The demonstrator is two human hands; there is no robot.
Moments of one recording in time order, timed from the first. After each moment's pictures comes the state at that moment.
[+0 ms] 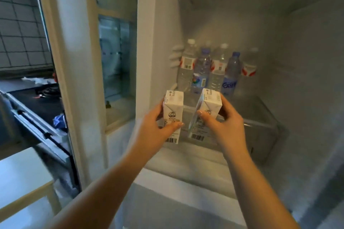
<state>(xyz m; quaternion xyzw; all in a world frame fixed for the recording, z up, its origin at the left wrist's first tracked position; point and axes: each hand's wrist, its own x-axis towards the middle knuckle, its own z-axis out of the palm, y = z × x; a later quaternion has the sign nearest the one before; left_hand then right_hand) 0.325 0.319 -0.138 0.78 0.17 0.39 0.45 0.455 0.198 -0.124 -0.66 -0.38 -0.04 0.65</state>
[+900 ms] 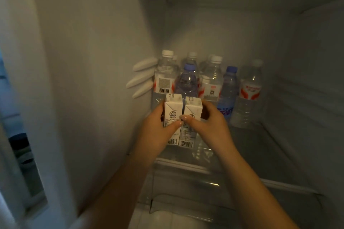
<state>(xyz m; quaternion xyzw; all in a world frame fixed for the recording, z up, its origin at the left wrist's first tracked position) 0.564 0.438 -0.117 0.77 0.12 0.37 0.51 0.660 0.324 -0.099 -0.72 -0.38 -0.03 0.58</state>
